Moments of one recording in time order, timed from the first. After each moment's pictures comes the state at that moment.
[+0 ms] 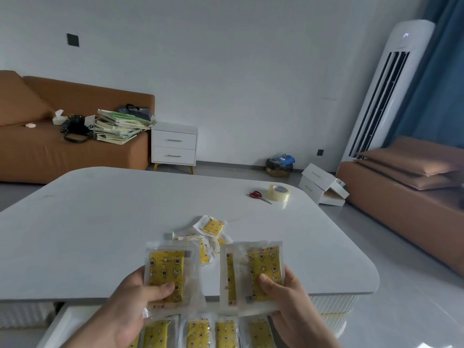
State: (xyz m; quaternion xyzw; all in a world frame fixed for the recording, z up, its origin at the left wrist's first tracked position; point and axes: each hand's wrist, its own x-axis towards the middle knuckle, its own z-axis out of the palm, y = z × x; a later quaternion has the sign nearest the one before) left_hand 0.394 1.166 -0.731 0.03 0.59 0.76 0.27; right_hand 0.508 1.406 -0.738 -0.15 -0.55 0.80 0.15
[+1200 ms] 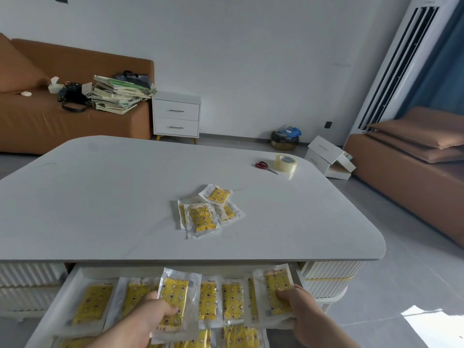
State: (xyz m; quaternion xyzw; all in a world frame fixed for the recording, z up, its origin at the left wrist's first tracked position) left_hand 0.392 1.172 -0.871 -0.10 0.77 0.52 0.35; right_hand 0.520 1.440 -0.849 -0.49 -0.57 0.66 0.05
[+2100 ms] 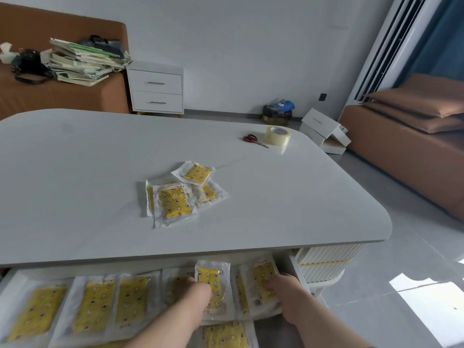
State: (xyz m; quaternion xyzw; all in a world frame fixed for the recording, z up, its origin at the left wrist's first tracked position) left_hand 0.393 1.327 -0.929 -0.17 0.80 0.48 0.33; right_hand 0.478 1.498 -0.934 -0.54 -0.58 0.61 -0.03
